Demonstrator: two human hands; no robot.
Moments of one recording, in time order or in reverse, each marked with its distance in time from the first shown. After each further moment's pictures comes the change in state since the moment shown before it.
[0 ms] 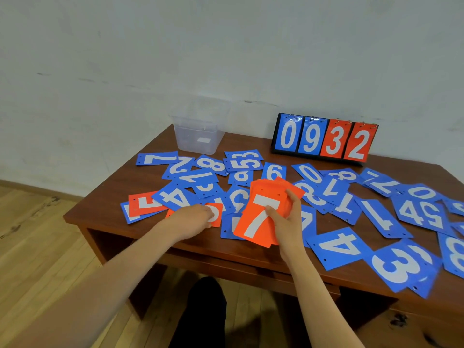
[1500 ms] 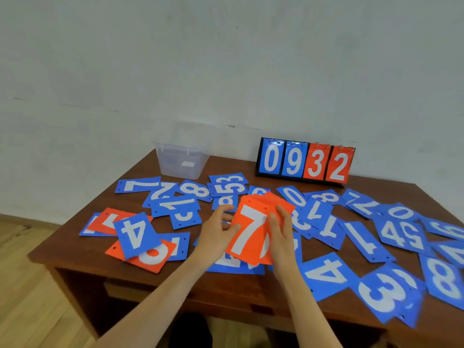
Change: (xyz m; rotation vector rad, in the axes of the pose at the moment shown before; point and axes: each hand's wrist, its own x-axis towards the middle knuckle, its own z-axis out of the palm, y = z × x) left_hand 0.026 0.092 -0.034 -1.251 0.480 -0.113; right_hand 0.023 -0.018 -0.012 0.057 -0.031 0.000
